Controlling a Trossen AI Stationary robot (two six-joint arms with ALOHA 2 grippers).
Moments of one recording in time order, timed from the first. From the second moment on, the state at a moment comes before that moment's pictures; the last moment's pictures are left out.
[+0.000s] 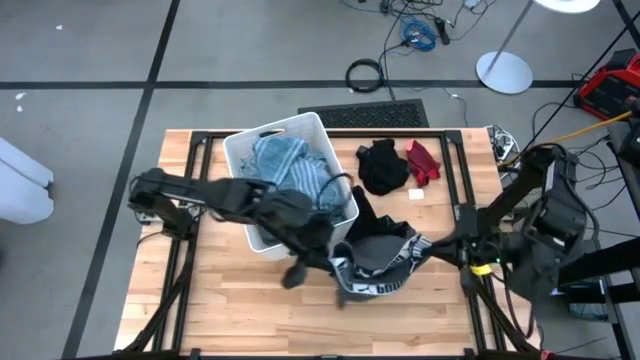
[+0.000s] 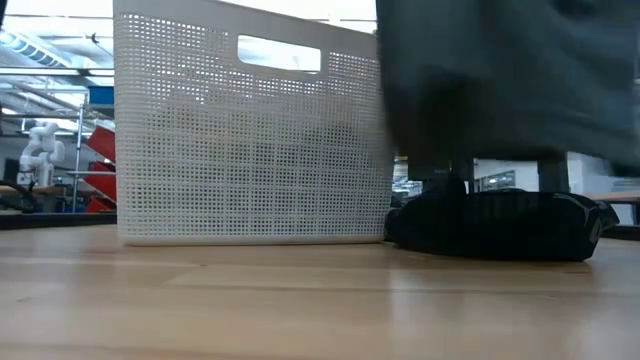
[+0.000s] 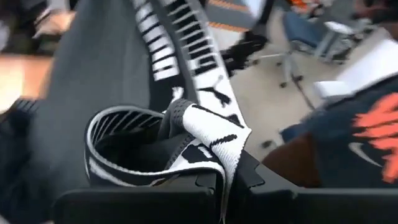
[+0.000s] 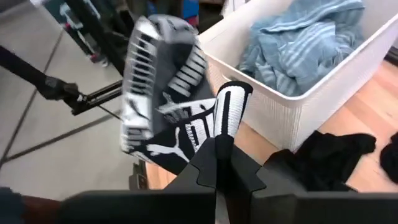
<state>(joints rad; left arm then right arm) -0.23 1.71 1.90 -0.70 0.31 -0.28 1.00 1.25 1.62 -1.27 0.89 1.17</state>
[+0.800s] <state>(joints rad) -0.52 1.65 1.54 -0.94 0.25 -0.36 1.05 1.83 1.30 0.19 1.05 1.38</state>
